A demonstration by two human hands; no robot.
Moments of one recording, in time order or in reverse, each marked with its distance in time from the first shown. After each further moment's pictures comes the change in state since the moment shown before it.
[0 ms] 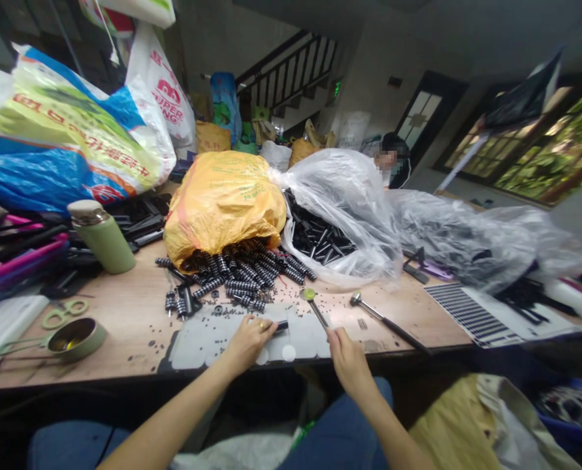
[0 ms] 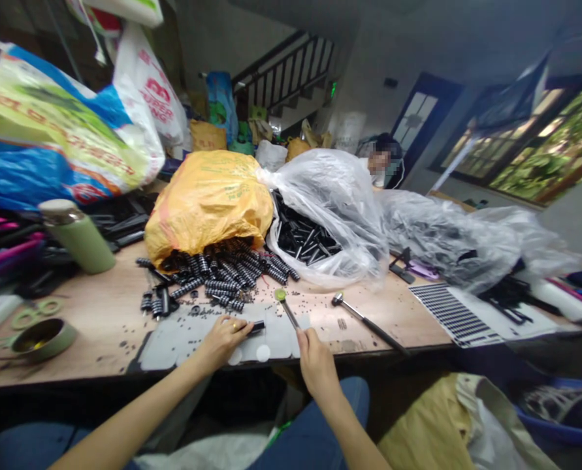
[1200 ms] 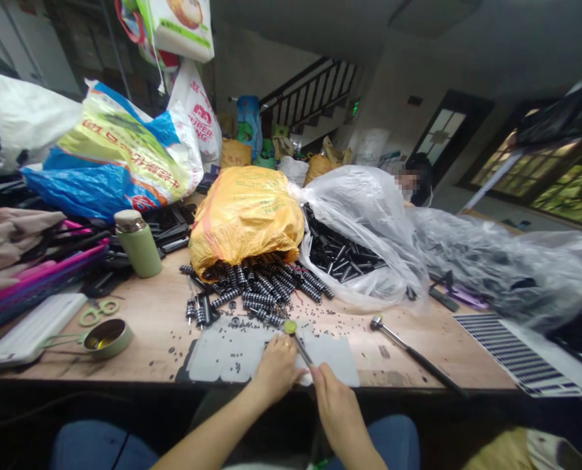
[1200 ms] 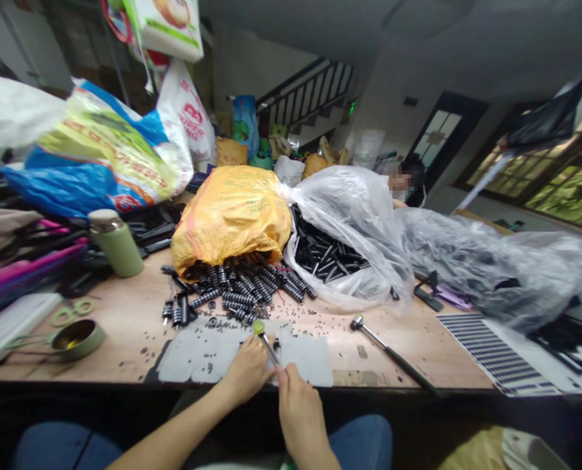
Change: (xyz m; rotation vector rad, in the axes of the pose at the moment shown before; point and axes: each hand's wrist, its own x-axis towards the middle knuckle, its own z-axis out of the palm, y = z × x) left_hand 0.013 0.044 0.002 -0.036 -0.076 -0.252; right_hand -0.021 -0.061 0.016 -0.088 -0.201 -0.097
